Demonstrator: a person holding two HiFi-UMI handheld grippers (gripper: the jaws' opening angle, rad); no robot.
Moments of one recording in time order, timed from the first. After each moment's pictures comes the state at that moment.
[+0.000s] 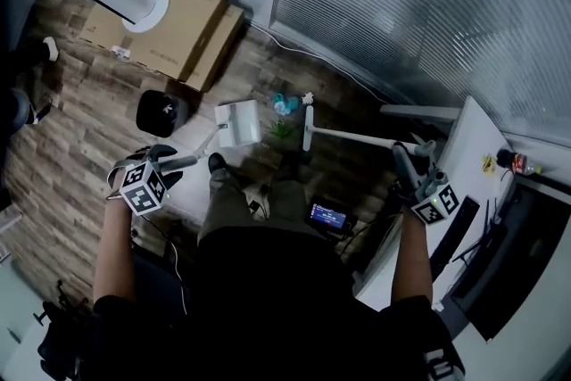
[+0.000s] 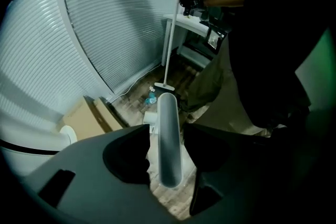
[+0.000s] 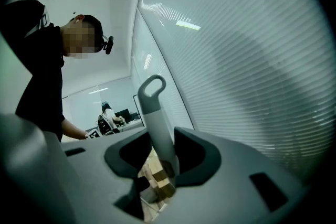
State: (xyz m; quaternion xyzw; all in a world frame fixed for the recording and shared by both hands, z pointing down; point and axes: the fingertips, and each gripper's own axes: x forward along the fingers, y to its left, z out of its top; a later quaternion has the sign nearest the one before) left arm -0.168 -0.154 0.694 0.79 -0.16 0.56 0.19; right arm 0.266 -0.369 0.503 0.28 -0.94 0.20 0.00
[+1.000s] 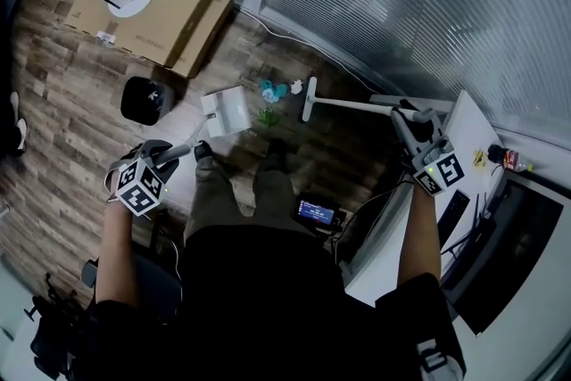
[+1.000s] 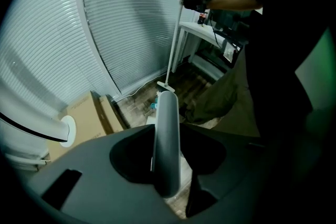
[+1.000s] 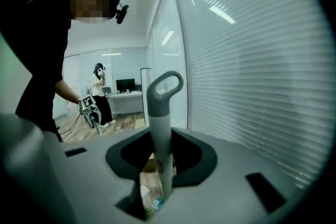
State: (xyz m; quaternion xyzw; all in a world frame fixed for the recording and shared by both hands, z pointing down) left arm -0.144 -0.159 0.707 0.79 -0.24 0.52 0.22; right arm 0.250 -0.416 0.517 0.23 -0.96 0.06 0.15
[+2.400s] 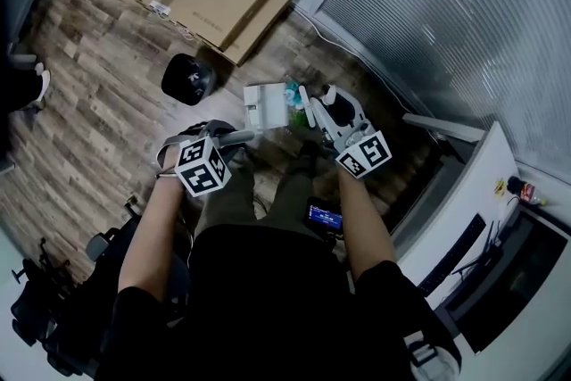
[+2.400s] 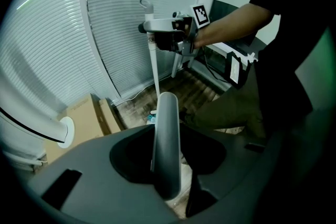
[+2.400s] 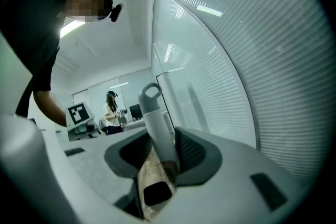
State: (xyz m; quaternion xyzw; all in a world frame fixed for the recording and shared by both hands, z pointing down) left arm -0.136 -0.151 0.705 0.81 -0.25 0.49 0.21; right arm -0.033 -0.324 0.612 0.16 -0.97 0.16 0.00
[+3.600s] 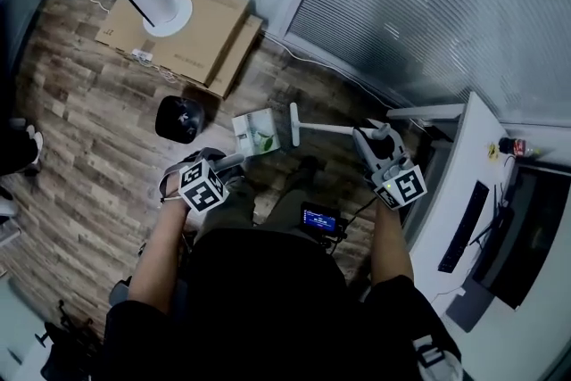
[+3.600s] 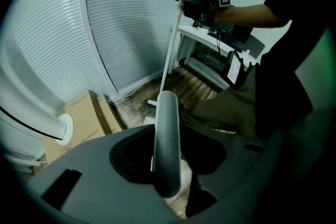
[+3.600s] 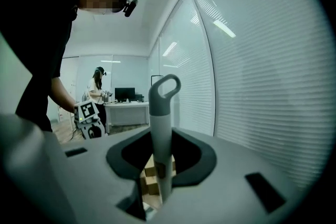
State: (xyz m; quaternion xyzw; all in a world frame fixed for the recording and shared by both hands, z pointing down) left arm -0.170 -0.128 0.707 0.81 -0.22 0.50 0.22; right arm 0.065 -0.293 0.523 0.27 -0.96 0.03 0.09
